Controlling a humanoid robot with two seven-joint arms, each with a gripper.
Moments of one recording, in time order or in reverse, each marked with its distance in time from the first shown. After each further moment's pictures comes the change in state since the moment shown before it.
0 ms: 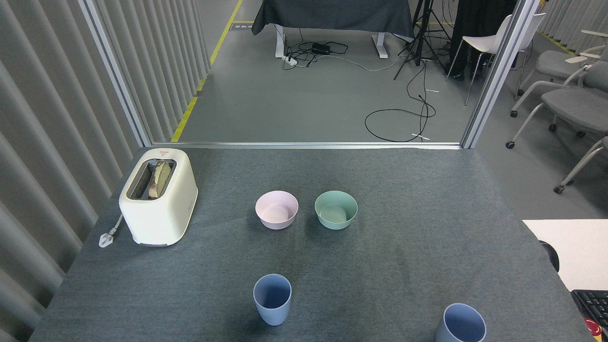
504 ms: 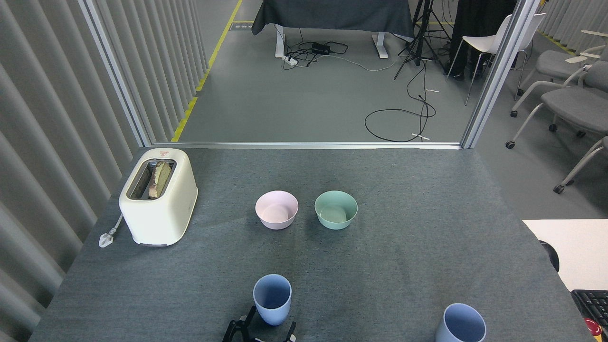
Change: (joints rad) left arm -0.389 -0.075 -0.190 0.458 -0.007 -0.002 0.007; right arm -0.010 0.000 0.009 -0.001 0.003 0.008 0.002
